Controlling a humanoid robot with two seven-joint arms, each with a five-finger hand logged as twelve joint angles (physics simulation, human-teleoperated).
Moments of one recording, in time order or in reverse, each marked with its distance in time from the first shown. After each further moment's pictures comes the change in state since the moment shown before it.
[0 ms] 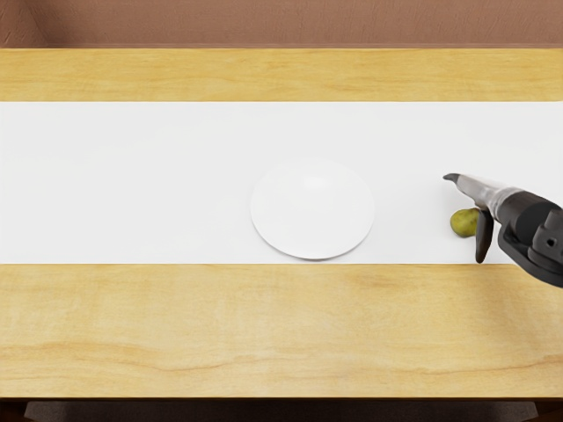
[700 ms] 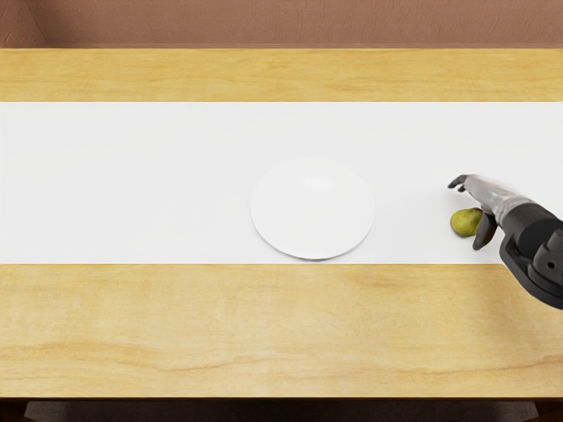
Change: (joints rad) left arm 0.000 0.000 0.000 0.000 0.000 0.000 0.000; right arm -0.073 -0.010 0.009 0.023 -0.063 -0.159 0.000
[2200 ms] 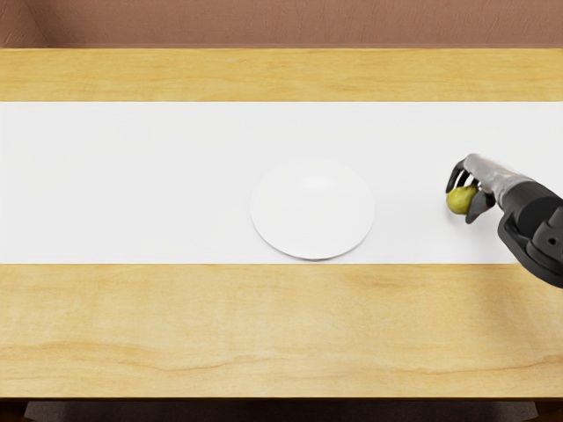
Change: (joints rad) left arm 0.000 0.000 0.000 0.000 0.000 0.000 0.000; right arm 0.031 0.011 0.076 -0.016 0.042 0.042 0.000
